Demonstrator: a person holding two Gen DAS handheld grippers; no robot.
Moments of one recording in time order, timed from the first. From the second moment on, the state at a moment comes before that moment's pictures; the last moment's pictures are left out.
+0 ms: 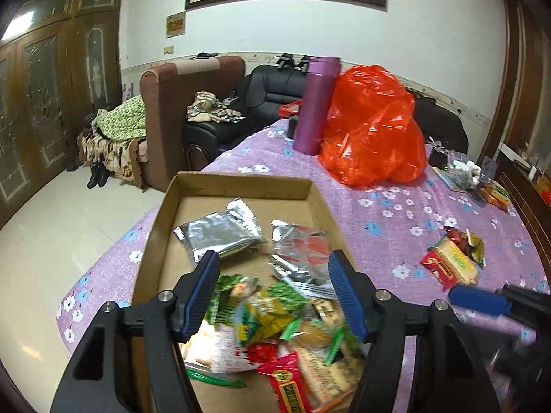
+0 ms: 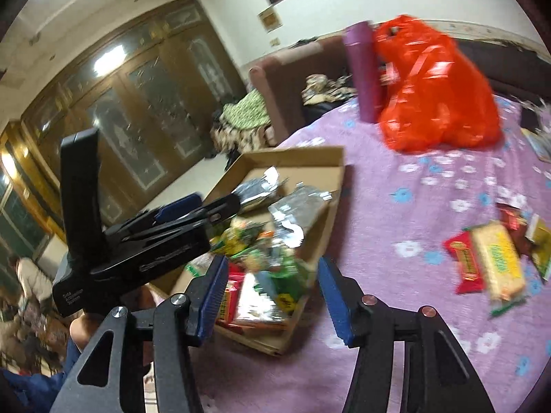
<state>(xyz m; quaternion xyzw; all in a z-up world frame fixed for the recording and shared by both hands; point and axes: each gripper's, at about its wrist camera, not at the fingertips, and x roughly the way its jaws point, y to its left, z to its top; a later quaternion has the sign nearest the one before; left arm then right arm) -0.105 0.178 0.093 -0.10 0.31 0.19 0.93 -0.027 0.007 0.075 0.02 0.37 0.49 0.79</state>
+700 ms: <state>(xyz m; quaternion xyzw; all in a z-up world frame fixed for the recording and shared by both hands) -0.041 0.062 0.075 -0.08 0.38 0.03 0.92 0.099 -0.075 0.013 -0.05 0.44 0.28 0.85</state>
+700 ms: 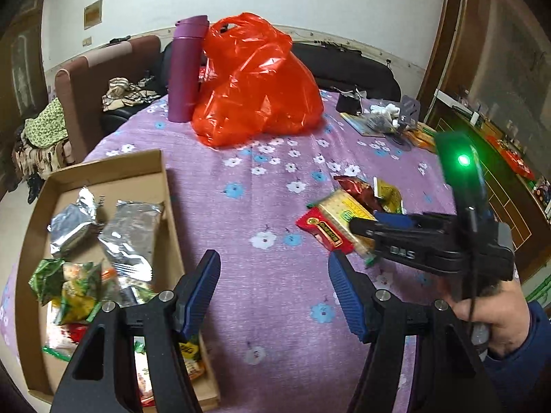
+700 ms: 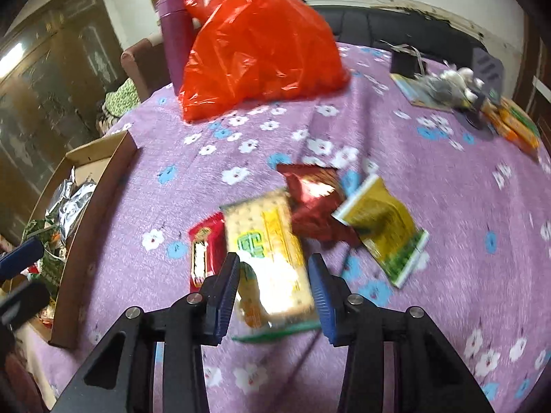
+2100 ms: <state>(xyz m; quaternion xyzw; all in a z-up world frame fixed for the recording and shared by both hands) 0.048 0.019 0.031 -0.10 0.47 0.03 0.88 0.062 -0.151 0.005 0.04 0.44 0.27 0.86</state>
